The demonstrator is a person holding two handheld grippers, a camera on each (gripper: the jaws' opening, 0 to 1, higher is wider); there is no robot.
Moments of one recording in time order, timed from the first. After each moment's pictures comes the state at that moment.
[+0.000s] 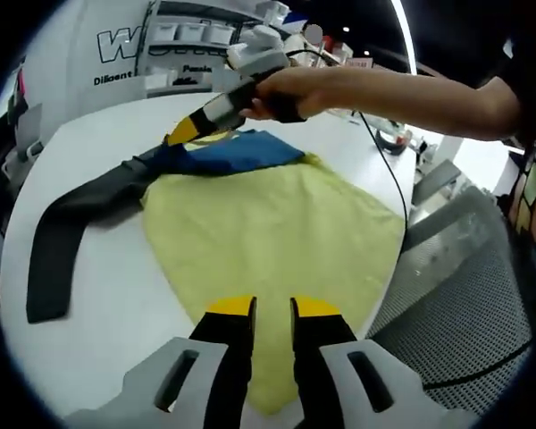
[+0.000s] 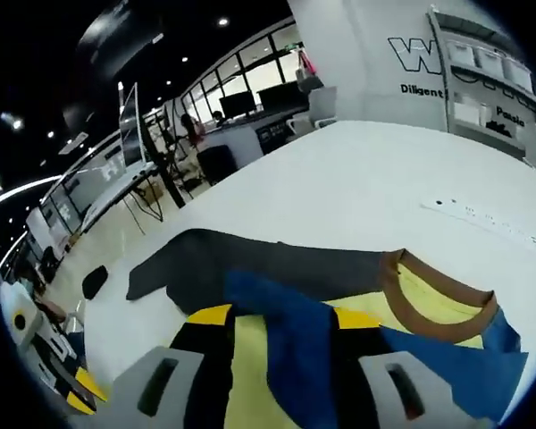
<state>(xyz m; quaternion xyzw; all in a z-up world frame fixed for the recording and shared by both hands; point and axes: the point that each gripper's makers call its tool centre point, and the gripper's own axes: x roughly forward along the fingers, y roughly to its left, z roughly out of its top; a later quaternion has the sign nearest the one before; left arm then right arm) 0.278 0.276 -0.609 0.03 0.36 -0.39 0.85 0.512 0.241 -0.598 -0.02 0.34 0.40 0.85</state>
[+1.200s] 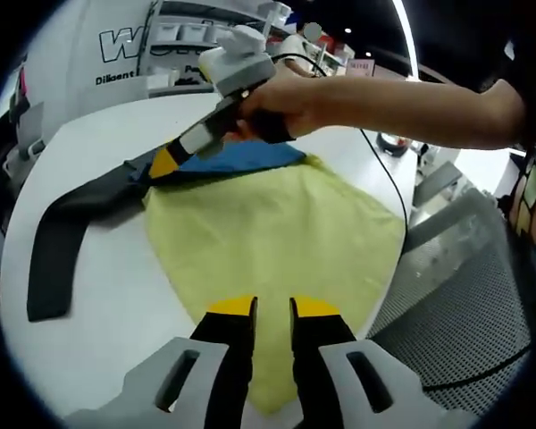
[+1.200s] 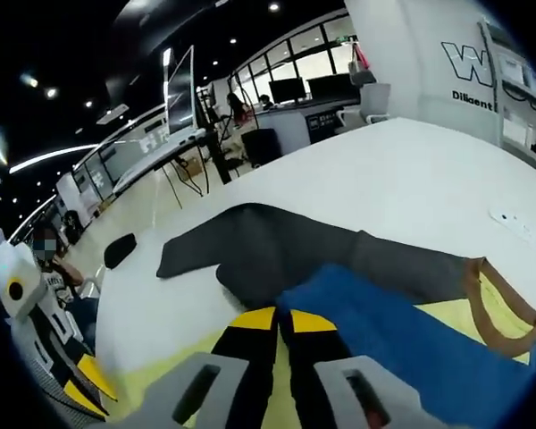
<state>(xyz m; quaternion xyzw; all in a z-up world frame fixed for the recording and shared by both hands) 0.280 0.277 -0.608 0.03 0.36 -0.38 0.85 0.470 0.297 -0.613 -0.05 0.34 0.48 0.80</state>
